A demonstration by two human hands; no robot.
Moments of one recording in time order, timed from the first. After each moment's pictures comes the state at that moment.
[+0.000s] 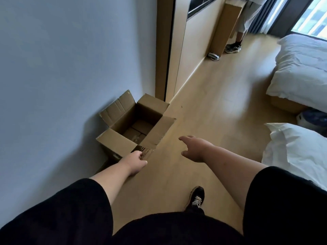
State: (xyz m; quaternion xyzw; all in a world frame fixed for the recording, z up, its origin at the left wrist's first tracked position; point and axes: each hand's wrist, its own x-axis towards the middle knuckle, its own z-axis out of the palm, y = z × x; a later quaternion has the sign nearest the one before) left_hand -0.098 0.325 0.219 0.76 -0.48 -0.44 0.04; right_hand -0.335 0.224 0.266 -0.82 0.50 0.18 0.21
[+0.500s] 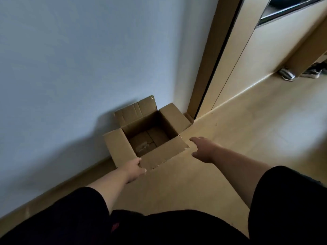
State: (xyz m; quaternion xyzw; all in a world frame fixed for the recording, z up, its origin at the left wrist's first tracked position) left_hand -0.138 0.186 0.194 0.85 -0.24 -0.46 0.09; right_hand -0.320 -0.044 0.235 -0.88 0.35 0.23 0.22
